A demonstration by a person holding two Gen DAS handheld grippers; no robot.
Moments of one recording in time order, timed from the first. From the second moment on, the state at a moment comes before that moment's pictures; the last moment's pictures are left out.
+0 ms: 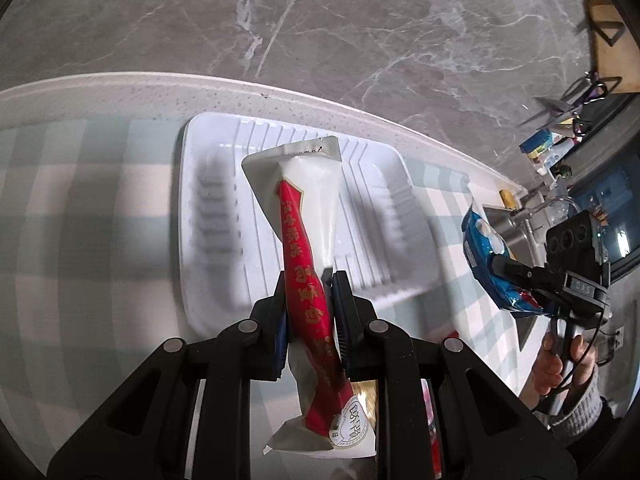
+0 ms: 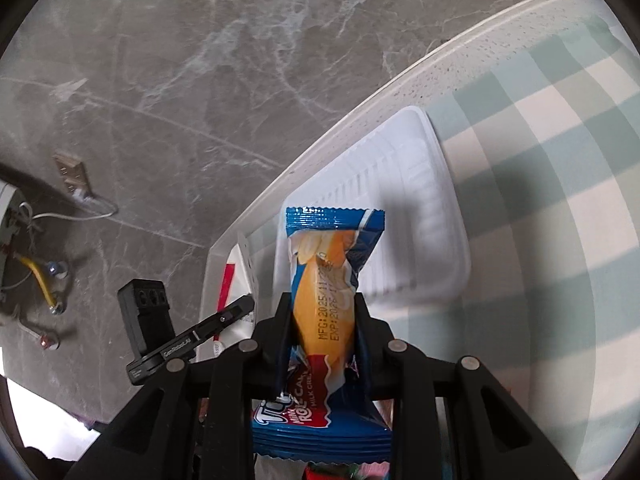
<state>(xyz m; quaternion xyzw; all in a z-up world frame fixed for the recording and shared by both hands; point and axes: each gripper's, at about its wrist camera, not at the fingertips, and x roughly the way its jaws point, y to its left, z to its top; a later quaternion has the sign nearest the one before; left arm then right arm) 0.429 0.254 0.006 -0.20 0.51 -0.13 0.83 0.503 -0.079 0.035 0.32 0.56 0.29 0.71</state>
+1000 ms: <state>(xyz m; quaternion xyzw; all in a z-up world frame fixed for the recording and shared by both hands) 0.509 0.275 -0.026 -0.17 0.50 -0.08 0.84 0.546 -0.043 0.028 0.22 0.57 0.25 0.75</state>
